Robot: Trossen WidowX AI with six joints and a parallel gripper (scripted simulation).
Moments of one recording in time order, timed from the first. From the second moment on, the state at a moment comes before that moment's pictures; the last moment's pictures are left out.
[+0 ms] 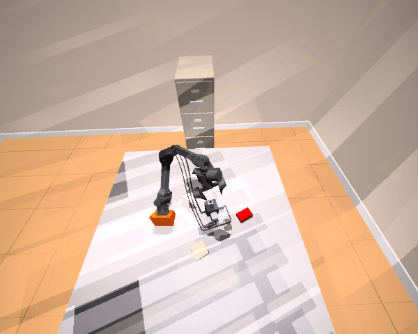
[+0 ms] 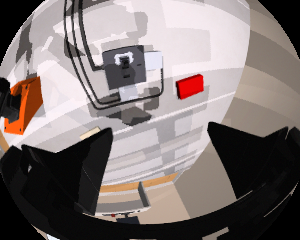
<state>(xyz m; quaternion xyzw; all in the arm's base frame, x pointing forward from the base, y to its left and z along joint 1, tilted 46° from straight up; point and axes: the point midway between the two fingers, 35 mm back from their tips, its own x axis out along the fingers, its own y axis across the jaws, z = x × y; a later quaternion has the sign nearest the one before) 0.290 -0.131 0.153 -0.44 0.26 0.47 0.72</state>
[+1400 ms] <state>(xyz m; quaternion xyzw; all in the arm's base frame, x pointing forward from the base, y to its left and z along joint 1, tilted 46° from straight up) 0.299 -0.035 0.094 -0.36 0.19 0.63 0.67</state>
